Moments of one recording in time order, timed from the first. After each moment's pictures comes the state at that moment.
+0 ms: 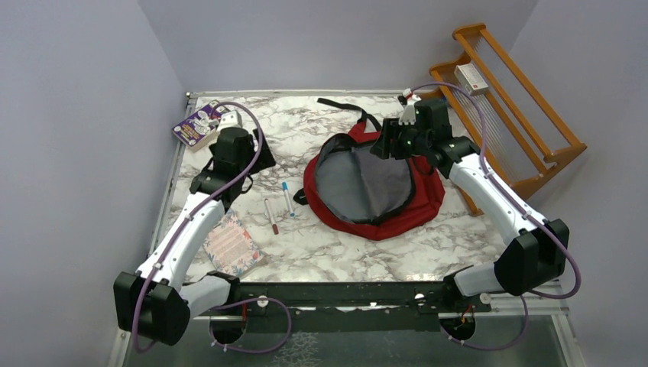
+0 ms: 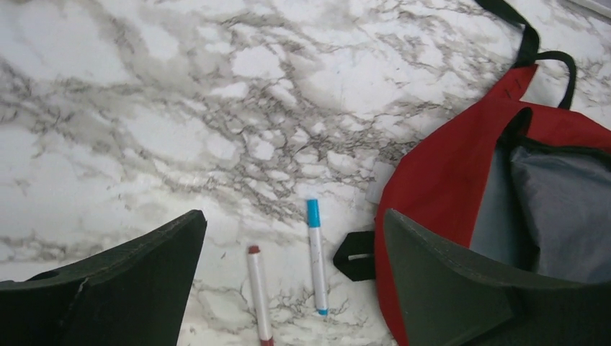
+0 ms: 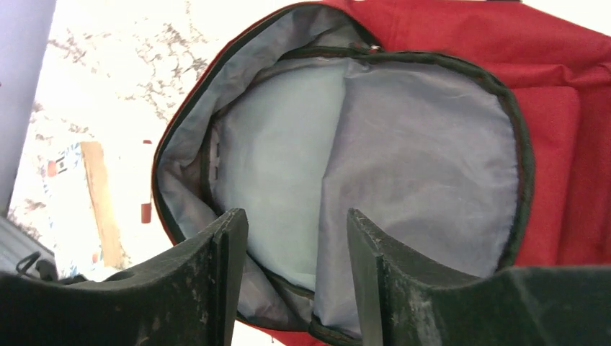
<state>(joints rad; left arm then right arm) -0.28 1.14 0.97 -0.36 -0.23 -0.45 0.38 1.41 1.26 -0.47 -0.21 0.27</state>
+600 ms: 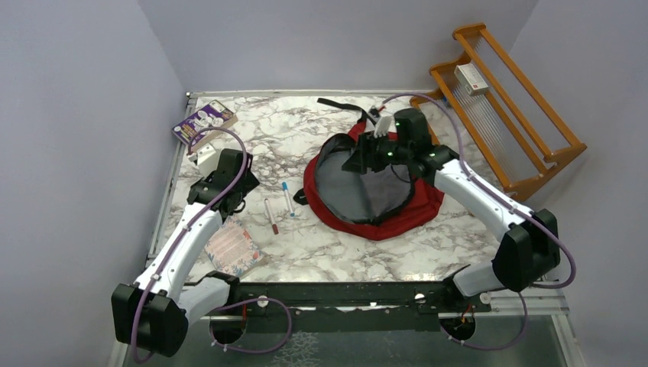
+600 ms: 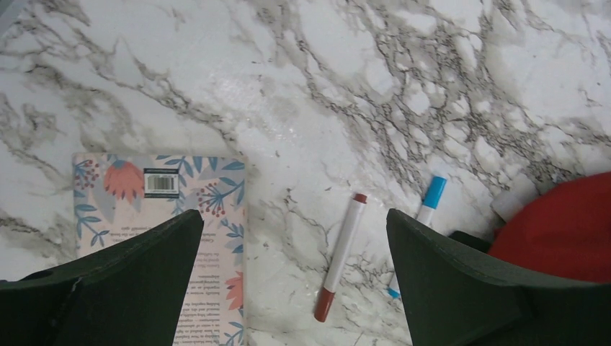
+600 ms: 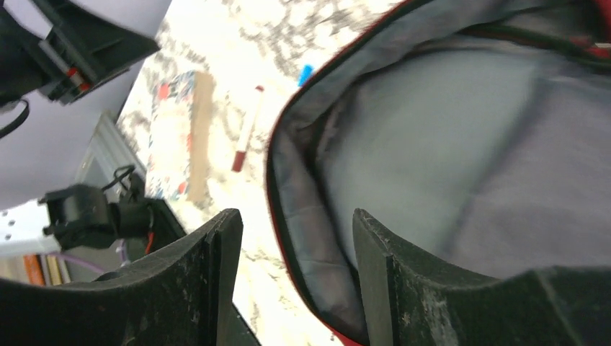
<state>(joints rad) -0.27 1.05 0.86 -0.70 -0.49 -0.82 0.46 1.42 1.16 -0.29 -0.51 0.32</state>
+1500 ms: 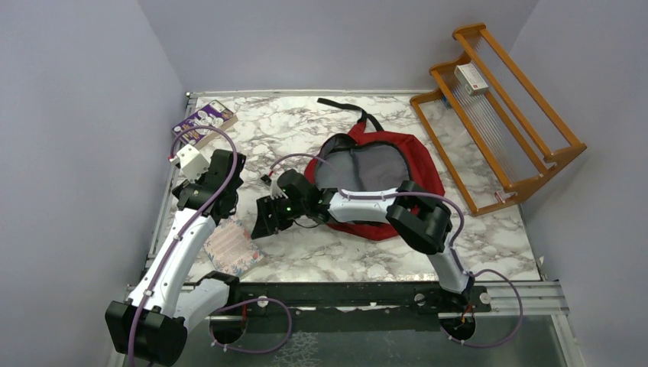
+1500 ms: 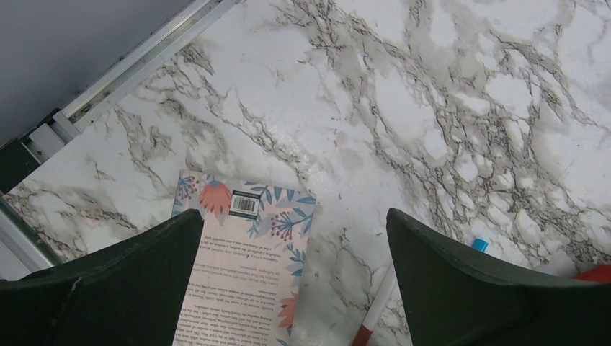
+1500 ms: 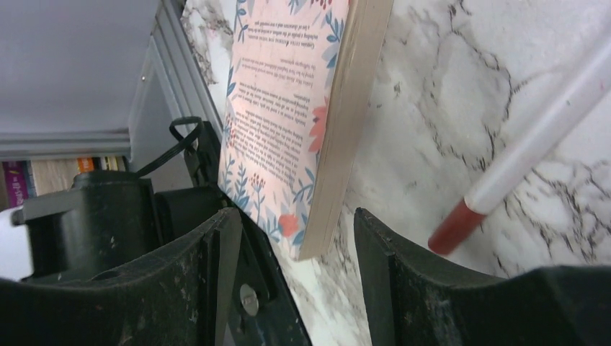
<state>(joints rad) -0.25 0.98 0.92 -0.88 -0.74 -0.88 1.07 2.10 1.40 0.13 -0.46 0.68</state>
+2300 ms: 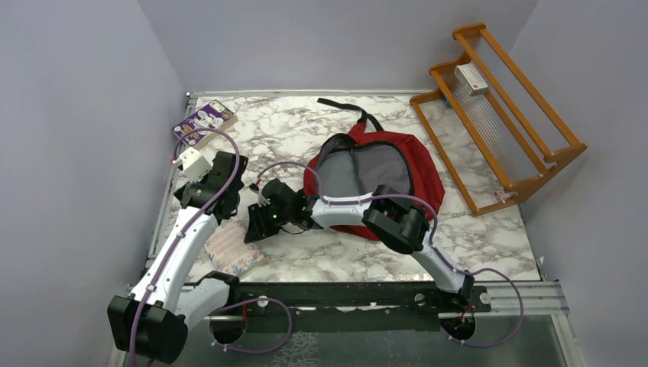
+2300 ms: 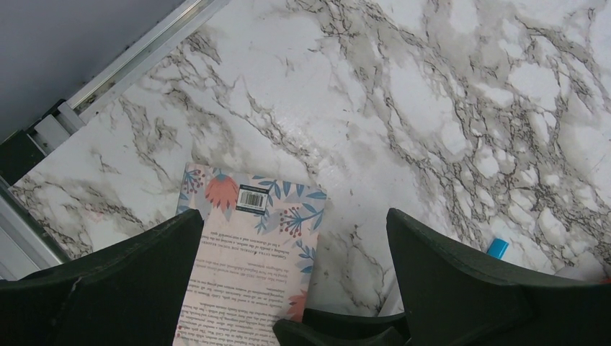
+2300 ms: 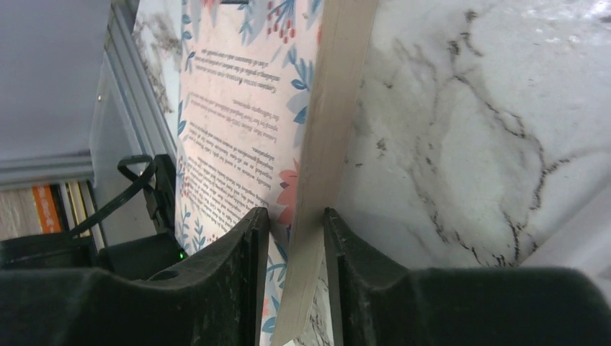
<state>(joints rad) -0.25 1.00 0.90 -0.88 -0.74 -0.88 1.13 2.32 1.59 0.13 -0.40 0.69</state>
